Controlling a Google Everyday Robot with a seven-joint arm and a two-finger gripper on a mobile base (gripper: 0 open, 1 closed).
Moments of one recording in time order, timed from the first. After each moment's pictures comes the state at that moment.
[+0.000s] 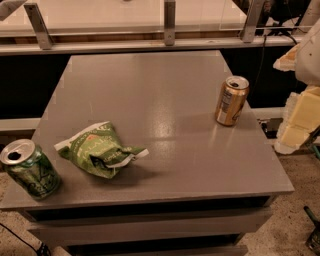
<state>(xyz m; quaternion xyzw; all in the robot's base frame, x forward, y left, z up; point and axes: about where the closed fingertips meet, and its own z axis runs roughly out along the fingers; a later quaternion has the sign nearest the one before) 0.438 -0.217 0.976 -0.60 0.78 -0.03 0.16</state>
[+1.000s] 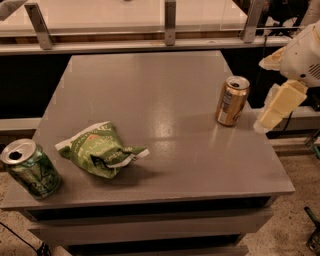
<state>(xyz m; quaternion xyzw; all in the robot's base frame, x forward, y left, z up) 0.508 -0.219 0.944 -0.59 0.77 0.04 0.24</state>
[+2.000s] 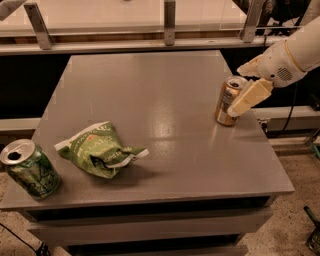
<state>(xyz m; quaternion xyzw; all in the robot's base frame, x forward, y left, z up) 0.590 -0.206 0.900 -0.55 0.77 0.12 0.30</state>
